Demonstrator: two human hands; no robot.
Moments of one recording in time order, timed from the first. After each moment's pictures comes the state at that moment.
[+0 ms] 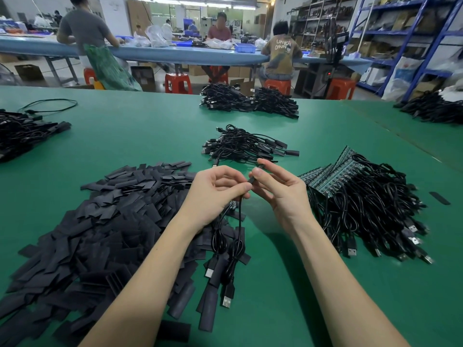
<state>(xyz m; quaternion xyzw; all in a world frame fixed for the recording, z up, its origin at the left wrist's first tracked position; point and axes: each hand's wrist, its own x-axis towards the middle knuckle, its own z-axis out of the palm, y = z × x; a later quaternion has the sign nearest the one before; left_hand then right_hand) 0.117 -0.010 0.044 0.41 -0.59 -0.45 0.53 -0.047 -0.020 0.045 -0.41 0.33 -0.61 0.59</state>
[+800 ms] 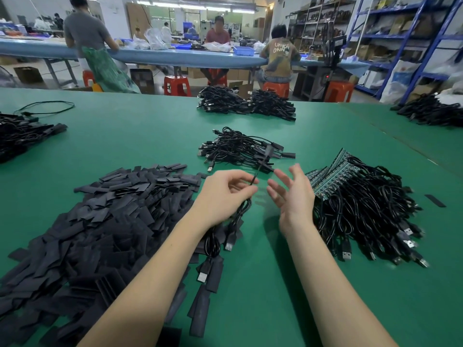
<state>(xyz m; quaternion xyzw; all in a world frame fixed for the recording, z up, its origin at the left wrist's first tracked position) 0.093 -0.023 0.051 0.51 -0.68 -0.32 0.42 -0.058 -0.041 0.038 -0.22 0.46 -0.69 0.51</state>
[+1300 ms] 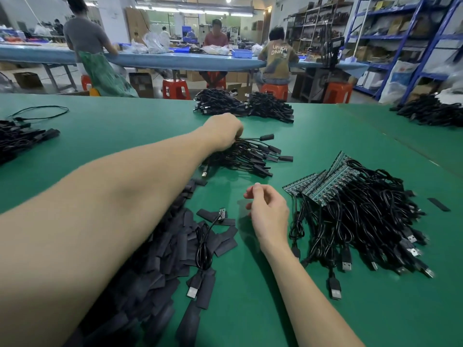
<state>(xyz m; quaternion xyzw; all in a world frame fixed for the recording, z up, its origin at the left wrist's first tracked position) 0.093 -0.195 0.118 0.54 -0.83 0.11 0.06 -0.031 -0.035 0.008 -0.46 0.61 -0.56 0.34</state>
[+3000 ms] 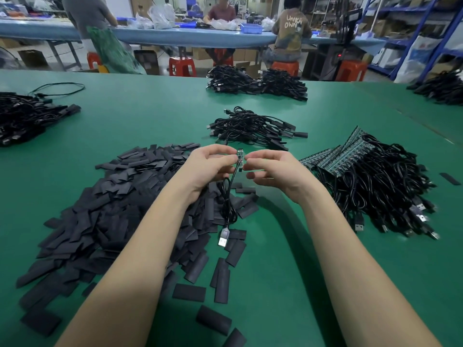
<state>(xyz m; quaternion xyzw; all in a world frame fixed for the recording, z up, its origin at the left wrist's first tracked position) 0.146 -0.020 0.051 0.50 -0.50 -0.51 0.49 -0.037 -0.027 0.063 -0.53 0.49 -0.38 0.58</state>
